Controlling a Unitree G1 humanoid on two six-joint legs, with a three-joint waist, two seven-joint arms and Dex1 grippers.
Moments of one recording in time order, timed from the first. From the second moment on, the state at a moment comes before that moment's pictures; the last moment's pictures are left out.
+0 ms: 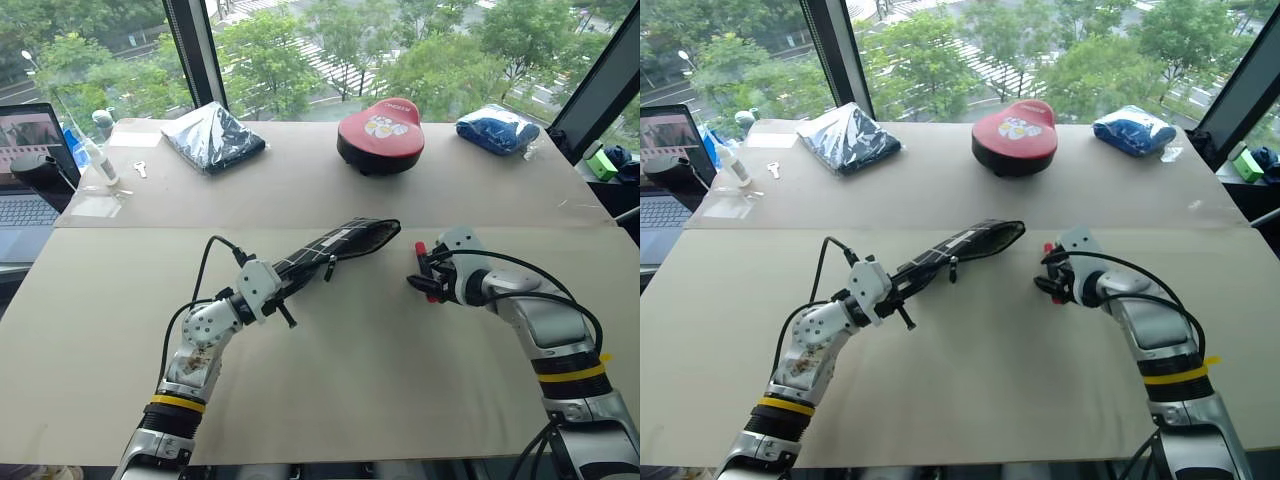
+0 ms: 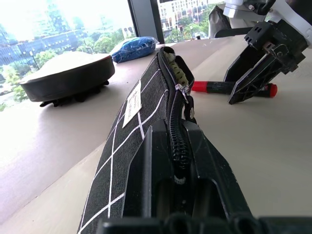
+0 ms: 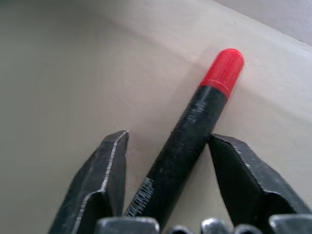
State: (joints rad) left arm -0.27 0.32 -0.11 0.09 -0.17 -0.24 -0.75; right arm -0.46 -0.62 0.09 -0.06 0.21 0.88 0.55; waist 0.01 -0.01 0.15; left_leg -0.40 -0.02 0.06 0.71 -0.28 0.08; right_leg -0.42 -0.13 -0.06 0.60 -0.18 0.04
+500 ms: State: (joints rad) left arm -0.27 0.32 -0.11 0.08 -0.17 -0.24 -0.74; right arm -0.53 -0.69 0.03 -0.07 0.16 0.63 0.59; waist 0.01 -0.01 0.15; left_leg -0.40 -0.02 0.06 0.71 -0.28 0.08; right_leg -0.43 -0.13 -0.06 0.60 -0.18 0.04
